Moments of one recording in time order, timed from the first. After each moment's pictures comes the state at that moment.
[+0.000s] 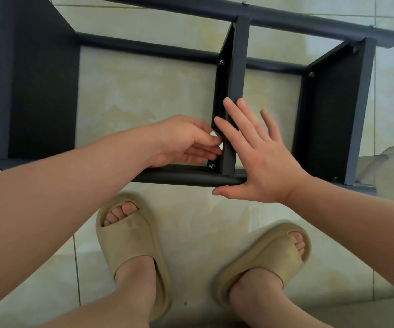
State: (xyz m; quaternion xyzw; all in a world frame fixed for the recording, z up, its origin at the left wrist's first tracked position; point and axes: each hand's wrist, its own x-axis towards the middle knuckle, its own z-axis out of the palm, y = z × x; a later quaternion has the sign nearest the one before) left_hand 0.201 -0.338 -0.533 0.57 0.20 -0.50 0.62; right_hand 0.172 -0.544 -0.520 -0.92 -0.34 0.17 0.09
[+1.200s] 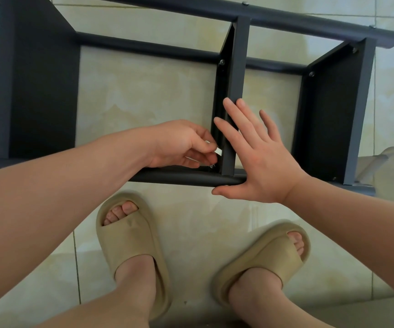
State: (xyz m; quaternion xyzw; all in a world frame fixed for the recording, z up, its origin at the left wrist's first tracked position) left_hand 0.199 -0.334 -0.531 0.57 0.15 -0.55 0.60; right_hand 0.172 -0.545 -0.520 -0.92 -0.34 0.16 0.09
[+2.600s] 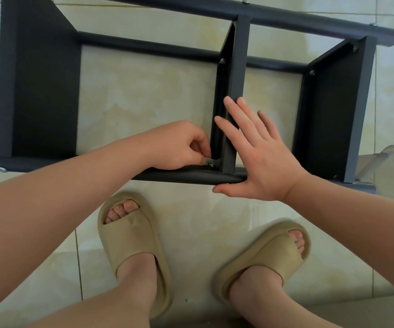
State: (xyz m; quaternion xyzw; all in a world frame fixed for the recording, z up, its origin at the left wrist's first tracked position) left_hand 0.194 -0.325 -0.528 0.80 -0.07 -0.45 0.39; right_hand 0.171 -0.545 -0.520 -0.92 -0.34 0.16 0.10
